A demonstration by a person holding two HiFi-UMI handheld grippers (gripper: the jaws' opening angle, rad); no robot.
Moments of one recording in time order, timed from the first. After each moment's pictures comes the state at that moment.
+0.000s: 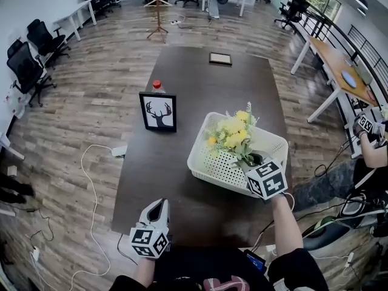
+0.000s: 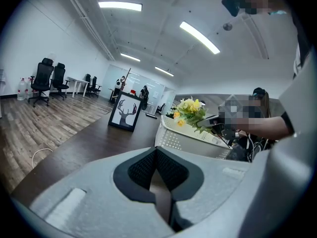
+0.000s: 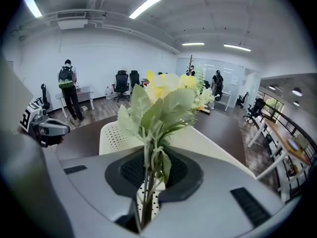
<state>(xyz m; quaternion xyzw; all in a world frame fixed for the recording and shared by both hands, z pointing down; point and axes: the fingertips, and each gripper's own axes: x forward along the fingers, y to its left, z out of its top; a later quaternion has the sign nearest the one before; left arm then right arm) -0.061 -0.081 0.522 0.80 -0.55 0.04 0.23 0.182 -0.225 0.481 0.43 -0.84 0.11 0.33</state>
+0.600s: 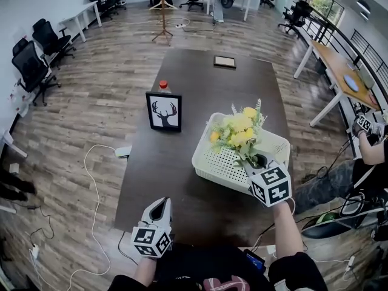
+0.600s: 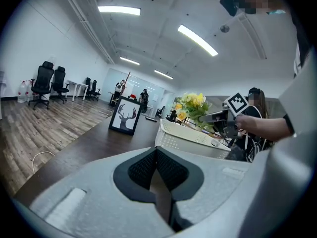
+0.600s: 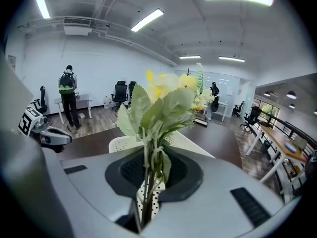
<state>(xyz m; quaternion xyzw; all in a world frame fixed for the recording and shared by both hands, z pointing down) -0.065 -0.074 0.512 0.81 -0.55 0.03 0.22 0.167 -0.209 0.439 0.45 -0.85 0.07 0.27</state>
